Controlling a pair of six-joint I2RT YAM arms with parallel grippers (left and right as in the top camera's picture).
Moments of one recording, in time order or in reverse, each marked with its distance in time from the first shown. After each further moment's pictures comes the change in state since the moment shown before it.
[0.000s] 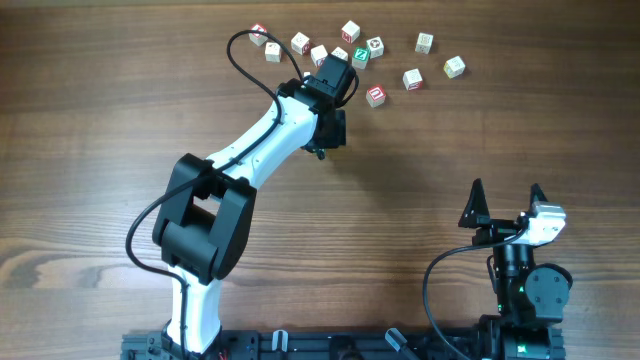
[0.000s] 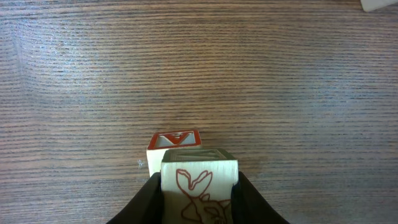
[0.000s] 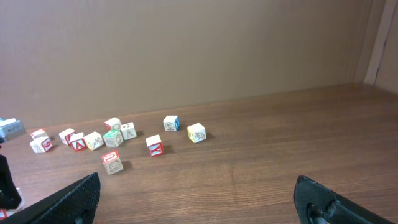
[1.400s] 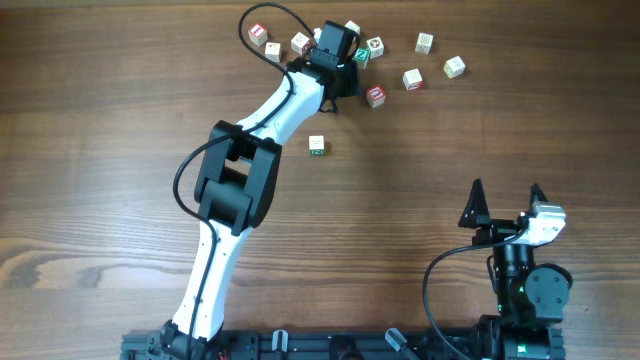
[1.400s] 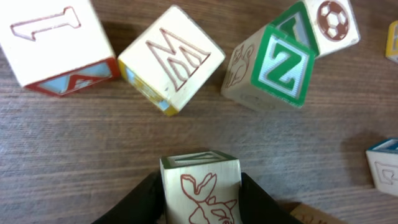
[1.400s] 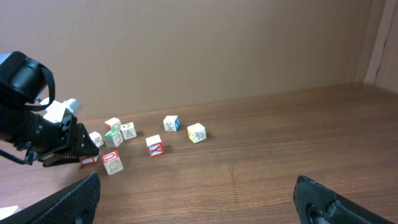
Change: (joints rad) left arm 0.073 0.391 0.394 0.338 0.101 0.003; right arm 0.000 0.000 0.000 0.000 0.000 0.000
